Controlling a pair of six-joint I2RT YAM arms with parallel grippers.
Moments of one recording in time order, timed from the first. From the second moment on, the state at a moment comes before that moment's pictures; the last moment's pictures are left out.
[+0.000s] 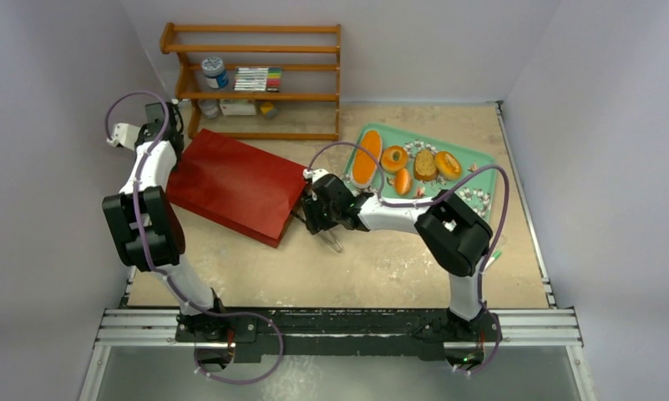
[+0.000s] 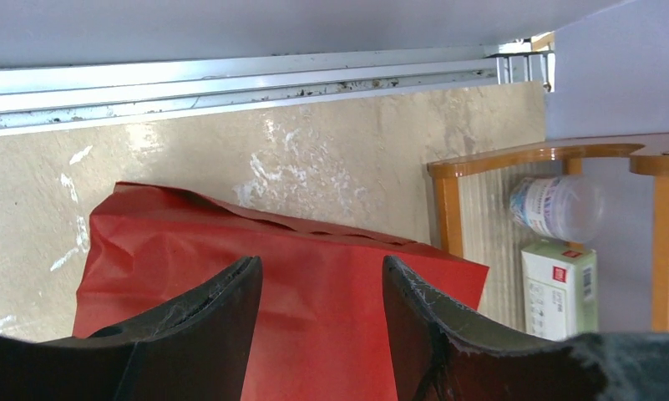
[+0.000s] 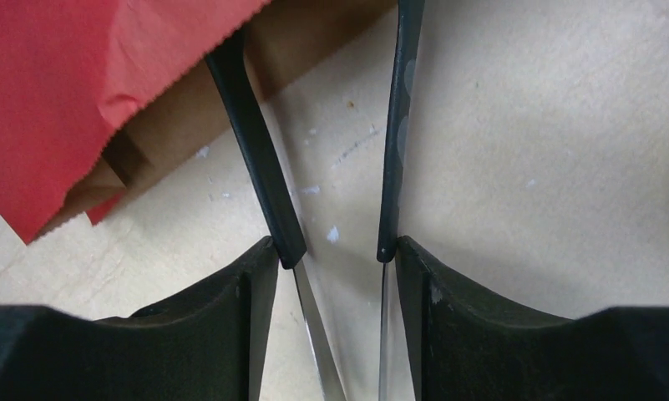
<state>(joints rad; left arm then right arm) 0.26 1.75 1.40 -0.49 -0.50 -1.14 0.88 1.92 1.18 -0.11 0.03 0.37</state>
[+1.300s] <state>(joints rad) 0.35 2.18 1.74 -0.42 -0.52 -0.89 0.88 2.36 1.82 -0.18 0.04 0.33</state>
